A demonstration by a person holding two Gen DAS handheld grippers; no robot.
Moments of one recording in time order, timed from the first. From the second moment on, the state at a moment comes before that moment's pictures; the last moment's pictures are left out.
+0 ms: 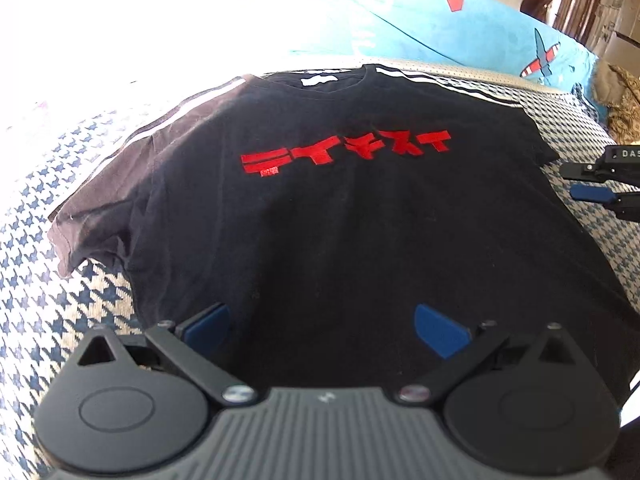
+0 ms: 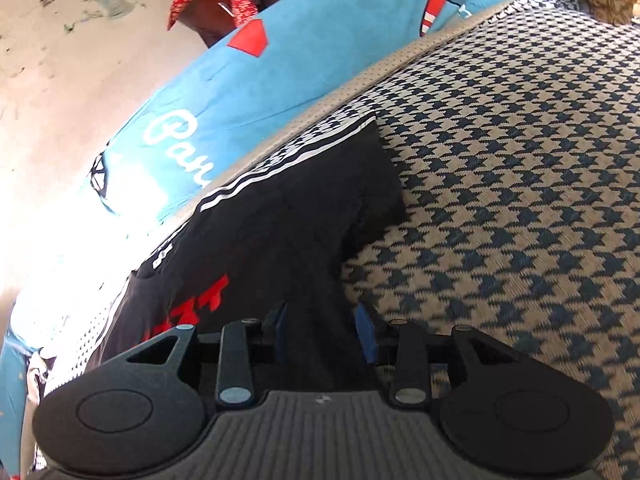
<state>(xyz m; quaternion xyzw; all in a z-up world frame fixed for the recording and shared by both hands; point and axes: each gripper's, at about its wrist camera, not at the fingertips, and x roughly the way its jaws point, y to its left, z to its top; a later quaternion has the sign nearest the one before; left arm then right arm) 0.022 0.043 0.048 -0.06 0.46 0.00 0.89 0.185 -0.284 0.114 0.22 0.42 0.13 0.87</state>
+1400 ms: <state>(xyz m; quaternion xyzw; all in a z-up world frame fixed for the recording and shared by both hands) 0.049 0.045 0.025 -0.04 0.47 0.03 0.88 0.243 -0.244 0.091 0.15 0.39 0.06 0.90</state>
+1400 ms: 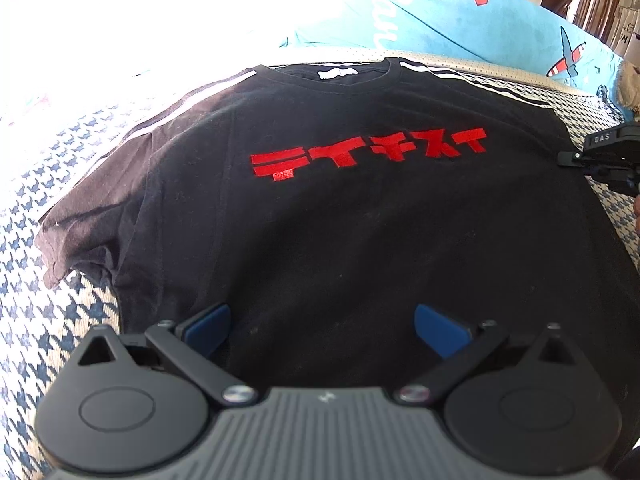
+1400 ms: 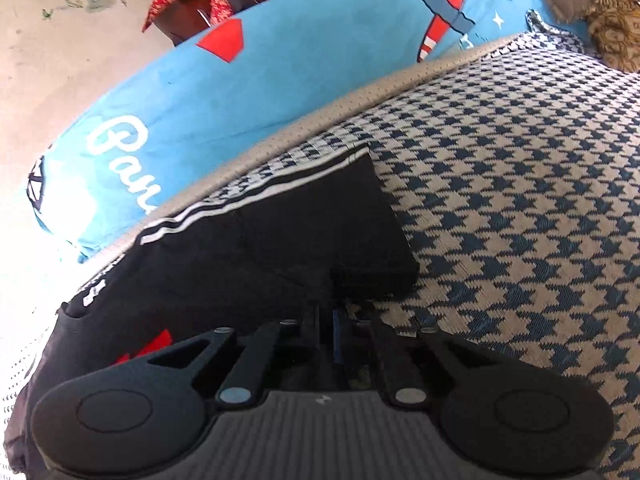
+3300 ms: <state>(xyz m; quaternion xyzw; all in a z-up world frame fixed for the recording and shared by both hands) 0.050 0.038 0.021 -0.02 0.47 0.02 0.88 0.321 -0.229 0.097 0.07 0.28 -0.03 0.96</state>
